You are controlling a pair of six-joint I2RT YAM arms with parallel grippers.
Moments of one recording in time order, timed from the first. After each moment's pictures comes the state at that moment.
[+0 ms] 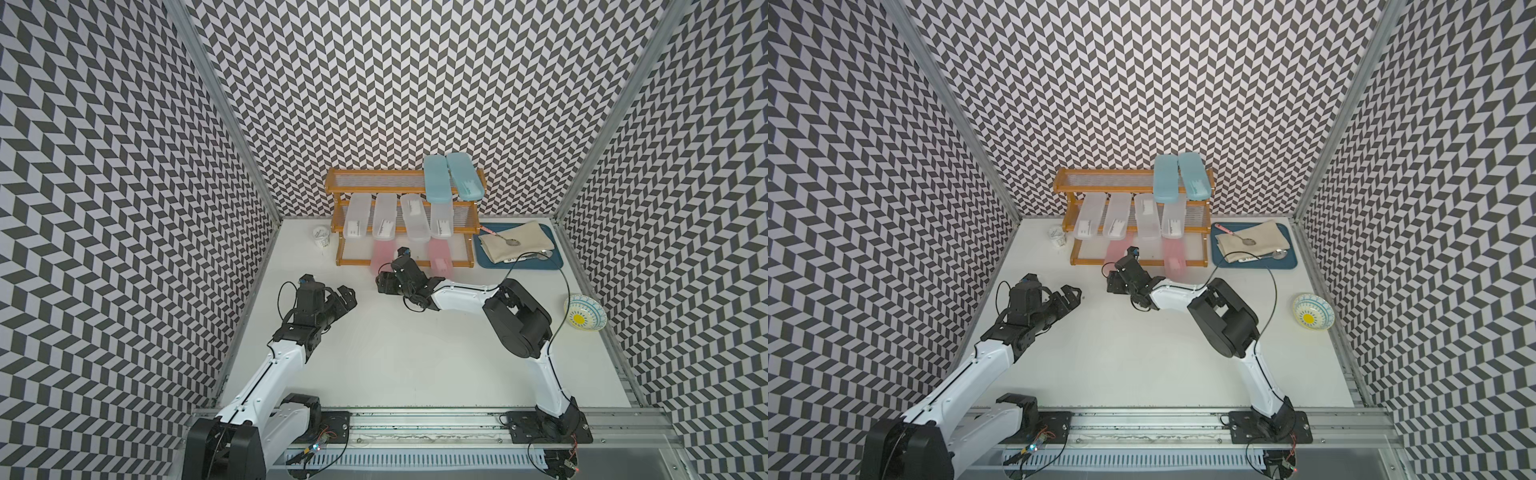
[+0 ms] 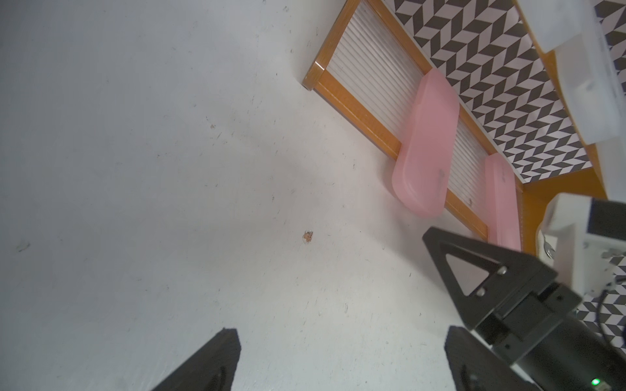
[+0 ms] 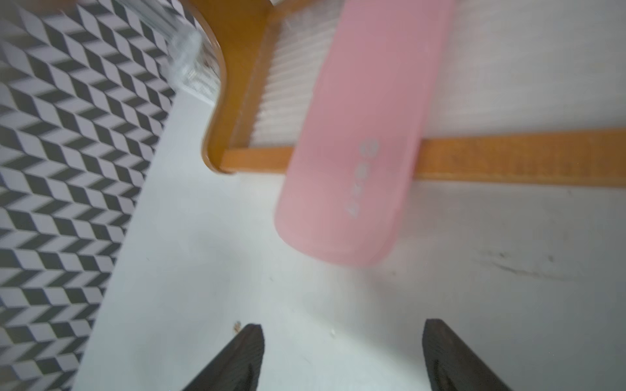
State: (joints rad) left arm -0.14 0.99 0.52 -0.21 0.09 -0.73; right arm 0.81 2.15 1.42 0.04 0.06 0.75
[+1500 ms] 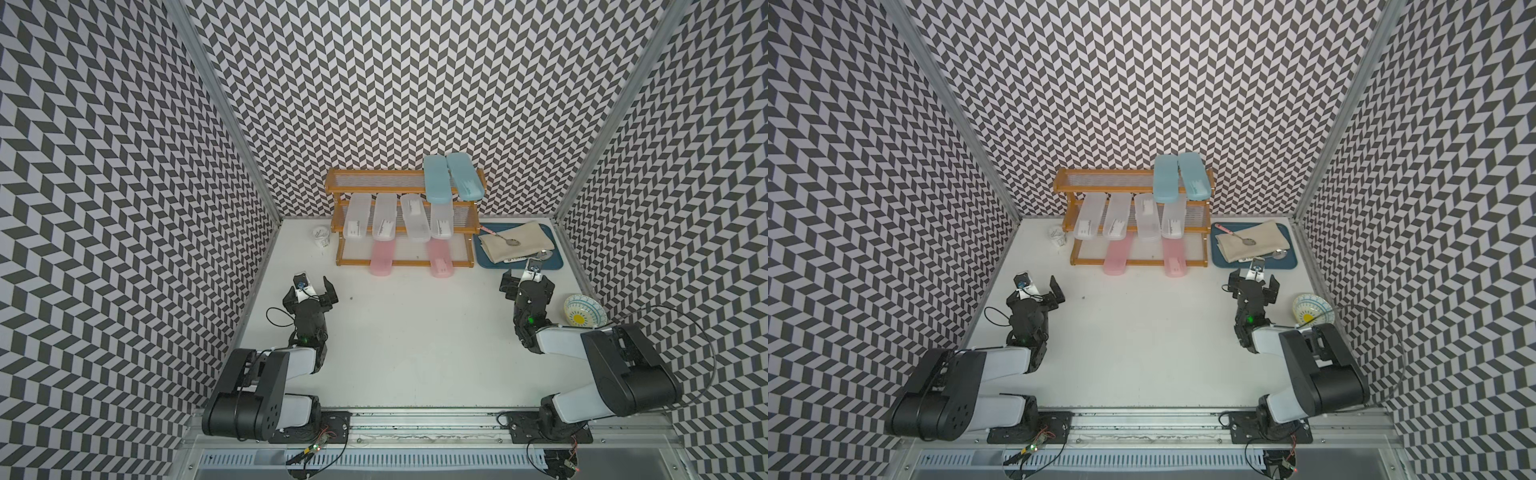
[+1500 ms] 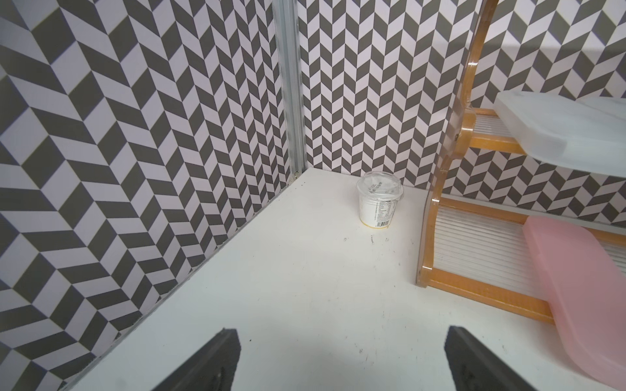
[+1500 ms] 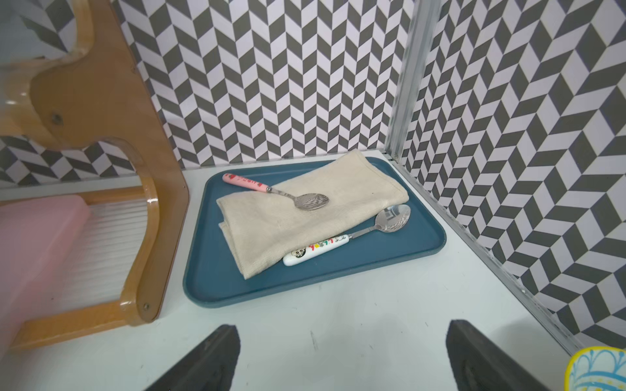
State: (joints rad) left arm -0.09 1.39 0.21 1.05 -0.42 -0.09; right arm 0.18 1.52 0.36 0.93 0.54 0.08
